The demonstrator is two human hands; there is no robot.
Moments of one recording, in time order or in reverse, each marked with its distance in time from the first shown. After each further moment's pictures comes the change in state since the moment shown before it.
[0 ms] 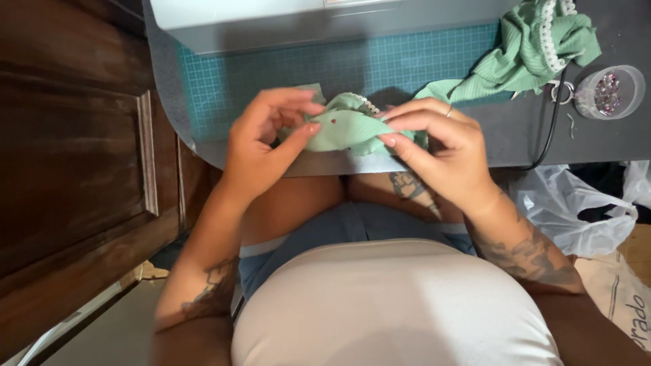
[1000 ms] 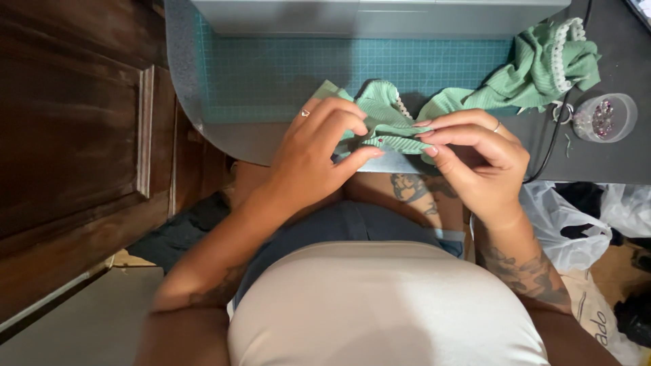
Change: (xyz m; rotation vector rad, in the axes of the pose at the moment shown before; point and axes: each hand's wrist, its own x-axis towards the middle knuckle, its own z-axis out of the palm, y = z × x) left_hand -0.005 0.010 0.034 0.487 -0.031 0.279; right_hand -0.012 -0.011 -0.013 -0.051 0.022 0.002
